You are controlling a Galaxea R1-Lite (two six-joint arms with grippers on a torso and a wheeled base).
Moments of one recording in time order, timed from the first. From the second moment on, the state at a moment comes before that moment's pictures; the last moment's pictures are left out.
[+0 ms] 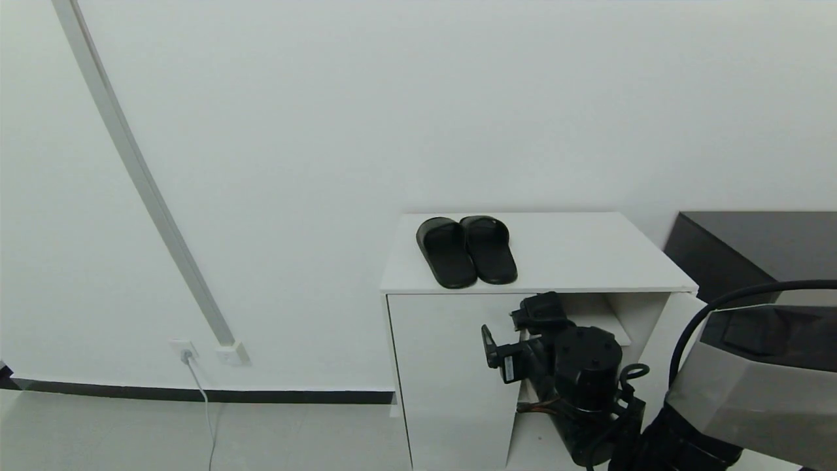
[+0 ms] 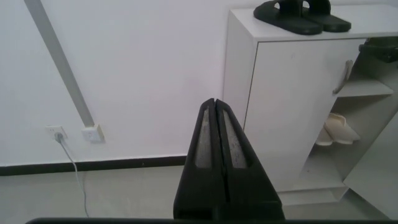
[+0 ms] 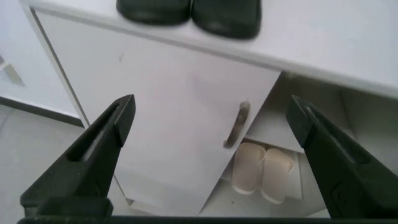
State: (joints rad) left arm 0.00 0.00 0.00 0.00 -0.03 0.02; right arm 0.79 2.18 -0.65 -1.43 -0.58 -0.04
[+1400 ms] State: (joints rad) left arm 0.00 0.00 0.00 0.00 -0.03 0.02; right arm 0.81 2.04 -1.42 -0.24 -0.52 0.26
